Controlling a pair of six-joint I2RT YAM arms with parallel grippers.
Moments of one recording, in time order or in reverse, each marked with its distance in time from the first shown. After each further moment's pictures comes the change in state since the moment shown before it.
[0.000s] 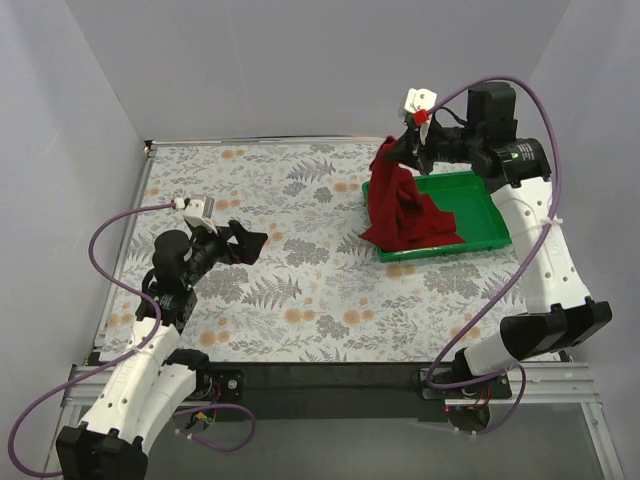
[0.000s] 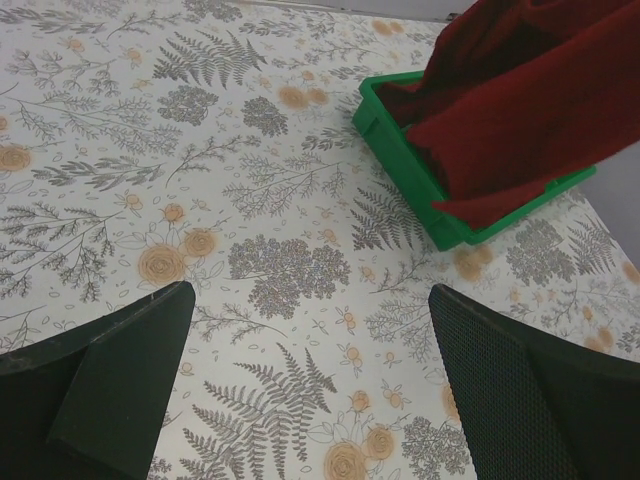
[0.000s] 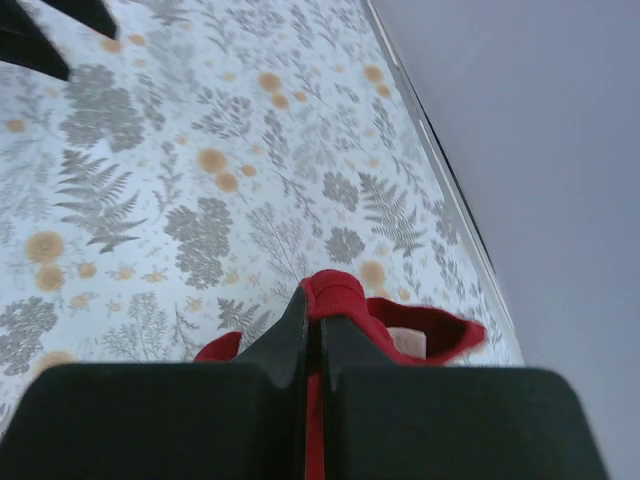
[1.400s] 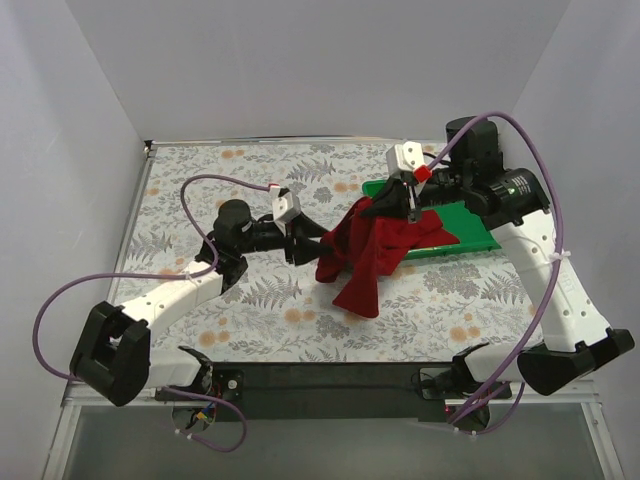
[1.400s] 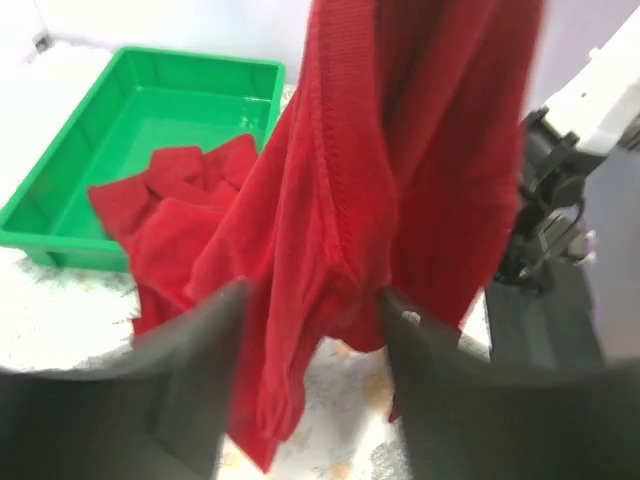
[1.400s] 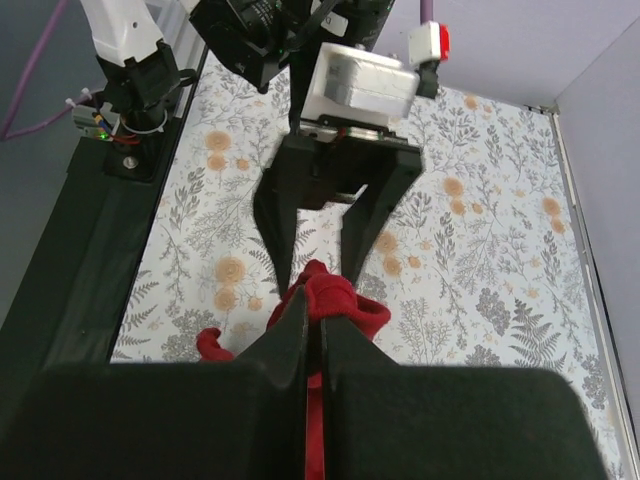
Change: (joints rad) left arm -0.314 0.540 0.147 0.568 0.579 0.256; right arm 0.209 -0.178 -0.132 -0.130 -0.286 -0.105
